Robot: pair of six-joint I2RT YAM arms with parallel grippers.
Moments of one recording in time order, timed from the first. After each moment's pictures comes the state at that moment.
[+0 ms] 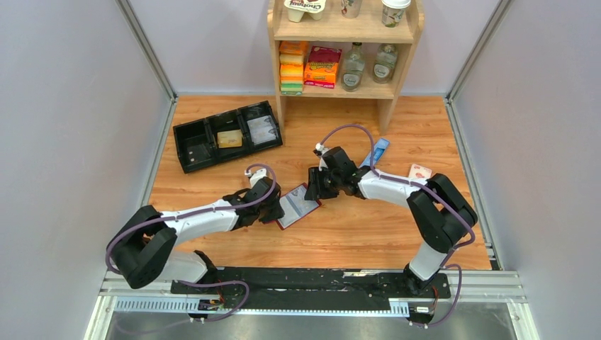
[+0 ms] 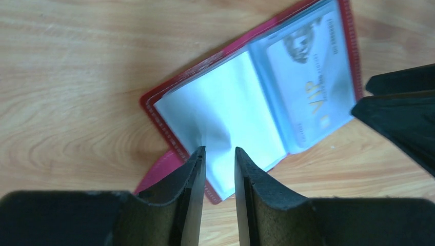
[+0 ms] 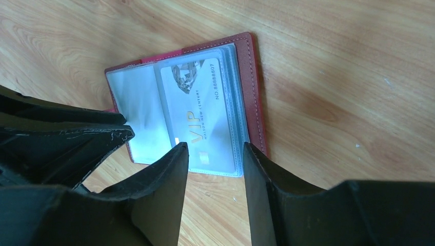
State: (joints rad) left arm -0.78 1.34 0.59 -0.18 -0.19 -0.96; right arm 0.69 1.69 0.95 -0.12 -0.25 0.52
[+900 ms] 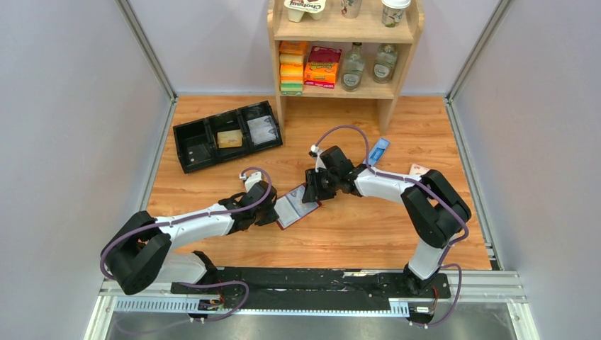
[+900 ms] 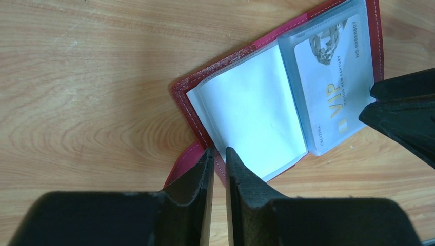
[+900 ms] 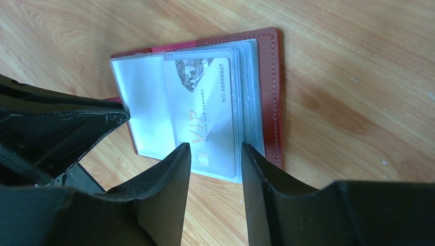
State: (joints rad) left arm -0.78 1.28 0.52 -0.19 -0.22 -0.97; right arm 0.69 1.75 0.99 -0.13 -0.34 0.47
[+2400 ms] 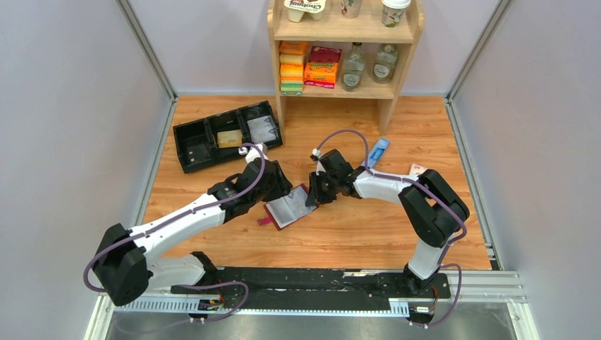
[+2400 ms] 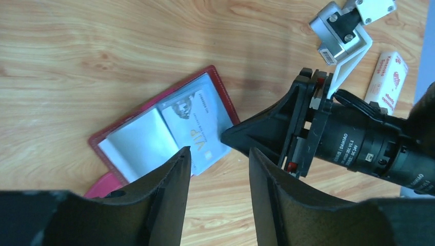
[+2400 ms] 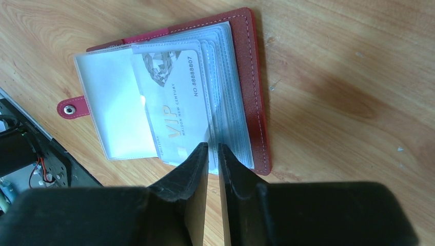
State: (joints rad) left arm -0.78 1.16 0.79 -0.33 -0.26 -0.92; right arm 0.70 1.76 0.97 -0.14 -0.33 0.54
